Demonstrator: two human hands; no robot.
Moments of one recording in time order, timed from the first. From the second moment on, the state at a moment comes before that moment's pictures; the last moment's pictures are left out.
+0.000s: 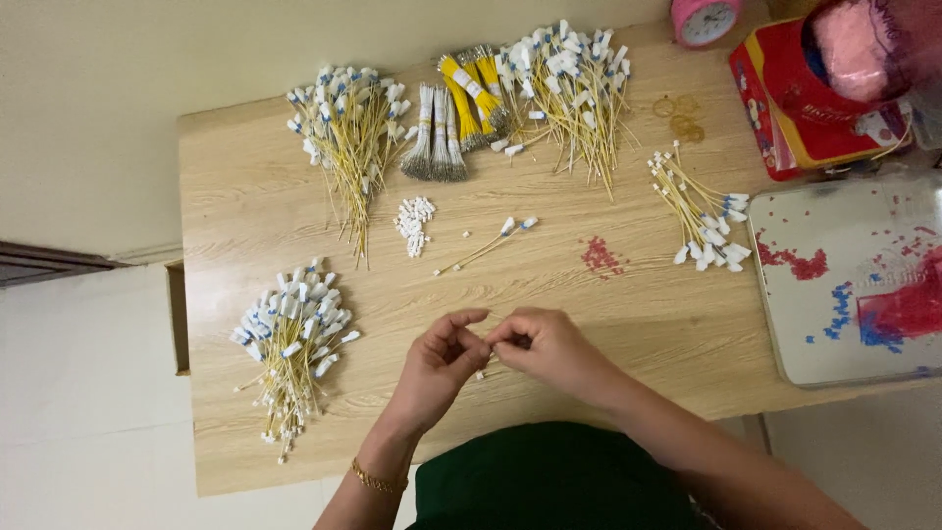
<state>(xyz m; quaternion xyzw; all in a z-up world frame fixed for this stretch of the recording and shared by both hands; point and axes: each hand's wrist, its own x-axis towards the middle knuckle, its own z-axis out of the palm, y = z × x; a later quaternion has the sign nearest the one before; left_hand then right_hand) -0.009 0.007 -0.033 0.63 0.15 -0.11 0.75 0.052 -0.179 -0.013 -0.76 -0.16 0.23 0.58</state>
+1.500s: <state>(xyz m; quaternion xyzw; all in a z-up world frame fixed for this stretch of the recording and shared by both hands) 0.090 0.042 -0.208 0.96 0.14 -0.02 0.24 0.087 -0.305 -0.148 -0.93 0.06 0.09 0.34</state>
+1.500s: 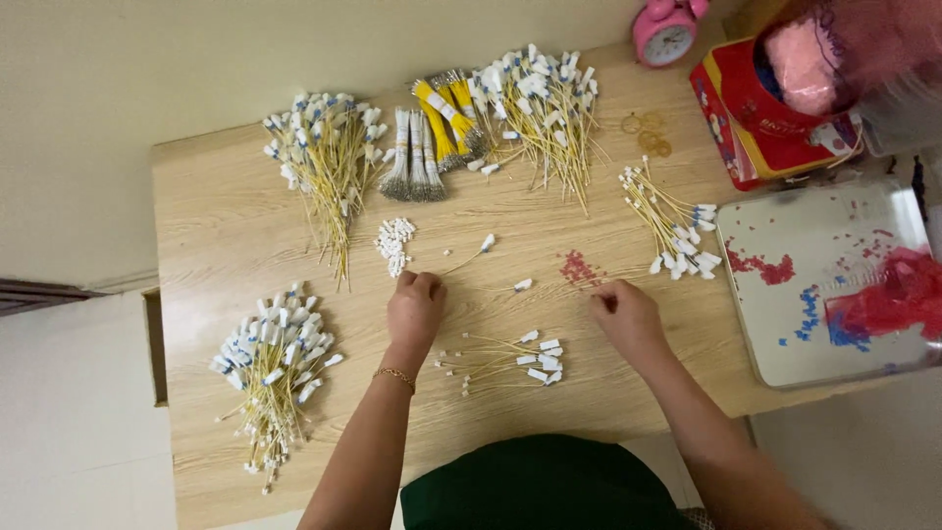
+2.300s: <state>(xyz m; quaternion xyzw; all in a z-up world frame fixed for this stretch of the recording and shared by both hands) 0.020 0.005 -0.048 0.36 0.28 -0.03 0.89 0.061 -0.196 0.021 -0.59 -0.01 0.27 0.76</state>
